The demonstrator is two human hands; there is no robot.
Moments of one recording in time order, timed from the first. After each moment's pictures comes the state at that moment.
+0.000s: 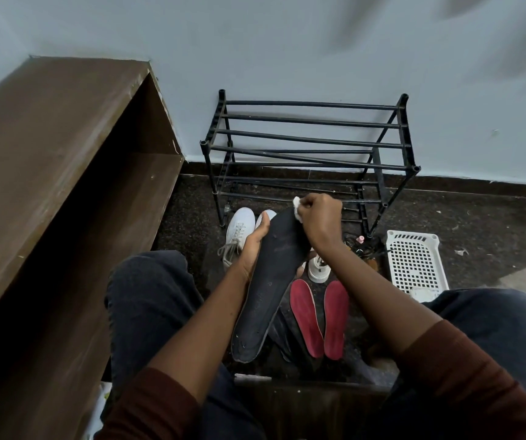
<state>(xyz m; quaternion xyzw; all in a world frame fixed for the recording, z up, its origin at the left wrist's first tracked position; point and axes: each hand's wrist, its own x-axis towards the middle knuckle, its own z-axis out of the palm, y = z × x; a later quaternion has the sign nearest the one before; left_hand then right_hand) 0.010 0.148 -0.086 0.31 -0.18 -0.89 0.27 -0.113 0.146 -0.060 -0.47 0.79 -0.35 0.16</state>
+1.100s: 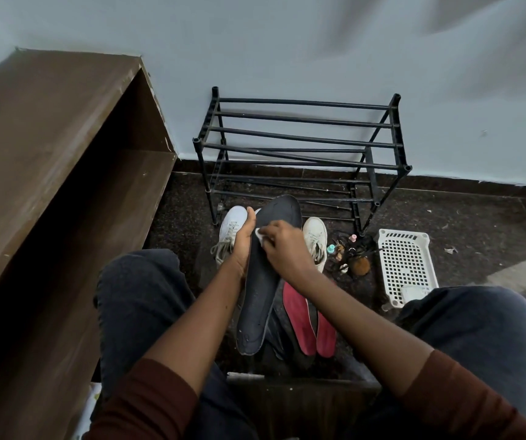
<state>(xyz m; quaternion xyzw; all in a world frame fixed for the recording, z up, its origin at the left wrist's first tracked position) 0.010 0.132 -0.107 0.40 -0.22 -0.83 0.33 -0.070 0.183 -0.077 -0.64 0.69 -0.29 0.18</state>
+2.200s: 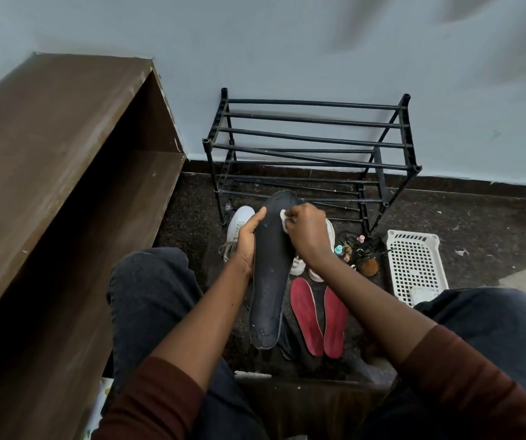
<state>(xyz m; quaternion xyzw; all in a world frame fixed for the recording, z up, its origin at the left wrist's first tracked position) 0.016 0.135 -0.092 0.38 -0.19 -0.84 0.33 -0.092 0.157 -0.072 -0.56 0.76 -0.28 0.15</state>
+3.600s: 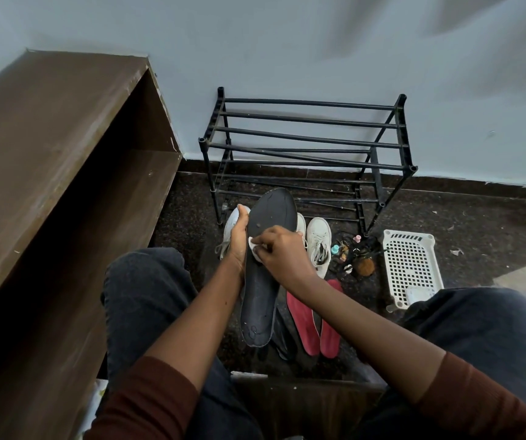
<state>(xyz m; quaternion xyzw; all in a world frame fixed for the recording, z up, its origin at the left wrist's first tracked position) 0.019 0.121 -0.103 0.44 -0.25 -0.77 0.37 -0.058 0.196 -0.065 -0.64 0.67 -0.30 0.21</state>
